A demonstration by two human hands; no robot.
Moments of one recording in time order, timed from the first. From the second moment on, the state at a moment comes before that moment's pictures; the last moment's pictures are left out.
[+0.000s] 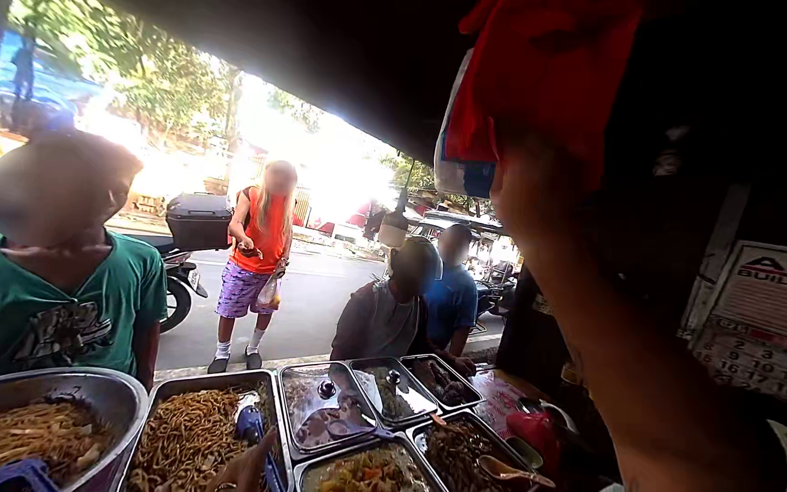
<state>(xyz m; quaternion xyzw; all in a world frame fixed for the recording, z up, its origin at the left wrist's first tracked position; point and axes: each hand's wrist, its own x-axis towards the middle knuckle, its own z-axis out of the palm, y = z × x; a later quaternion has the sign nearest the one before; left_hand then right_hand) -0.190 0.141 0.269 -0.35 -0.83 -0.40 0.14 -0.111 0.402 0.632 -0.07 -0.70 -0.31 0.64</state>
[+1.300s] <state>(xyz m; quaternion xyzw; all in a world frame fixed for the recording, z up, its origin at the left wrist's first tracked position) -0.131 -0.058 0.158 -0.24 -0.57 -0.79 -0.01 -0.250 0.266 0.186 0.15 -0.73 0.66 -0.11</state>
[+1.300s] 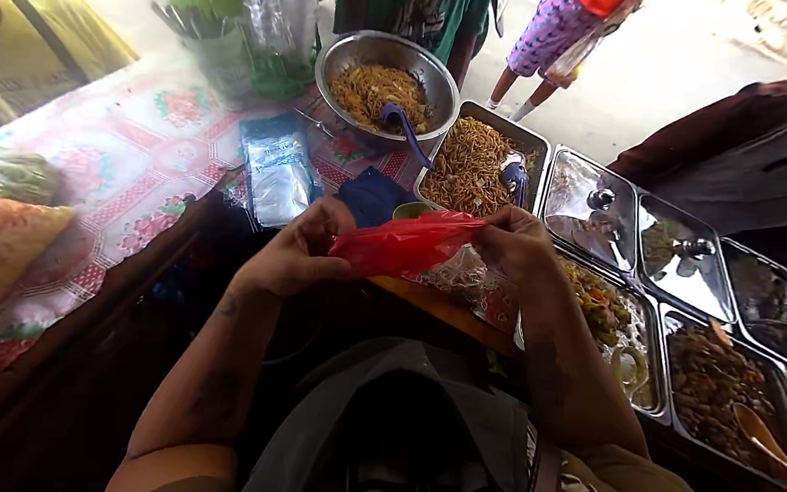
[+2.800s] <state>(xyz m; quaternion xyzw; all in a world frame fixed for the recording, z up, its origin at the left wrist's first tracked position) -0.243 0.154 0.317 -0.41 -0.70 -0.52 0.26 -0.225 0.352 0.358 0.33 -0.80 0.50 0.09</state>
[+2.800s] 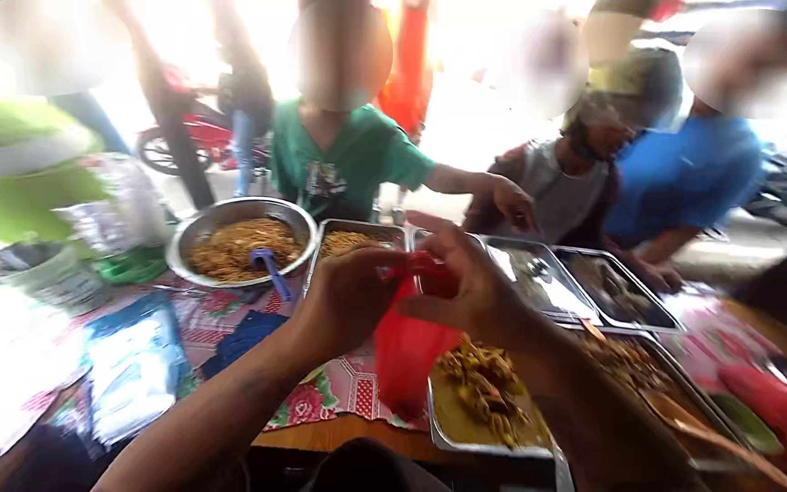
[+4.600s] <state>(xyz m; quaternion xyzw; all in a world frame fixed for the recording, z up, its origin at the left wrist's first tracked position) -0.840 0.254 0.375 -0.13 -0.98 0.09 0.13 -0.628 0.394 0.441 -0.07 -0.75 0.62 0.22</state>
